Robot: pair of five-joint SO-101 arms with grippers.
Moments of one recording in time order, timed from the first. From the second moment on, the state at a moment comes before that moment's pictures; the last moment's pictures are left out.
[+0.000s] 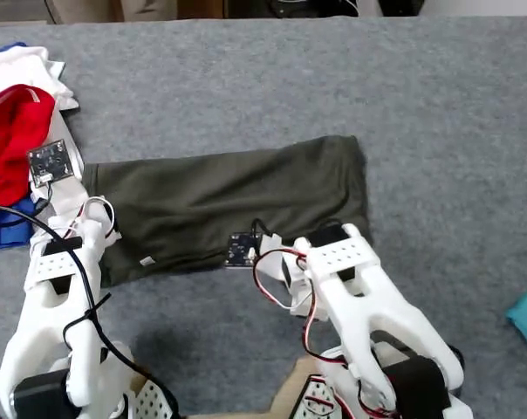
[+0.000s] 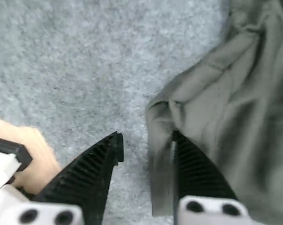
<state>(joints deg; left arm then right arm) -18.0 -28.0 66.3 17.3 -2.0 -21.0 -21.4 62.3 63.9 48.7</state>
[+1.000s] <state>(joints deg) -18.0 -27.4 65.9 17.3 -2.0 -21.3 -11.9 52.8 68.1 48.7</state>
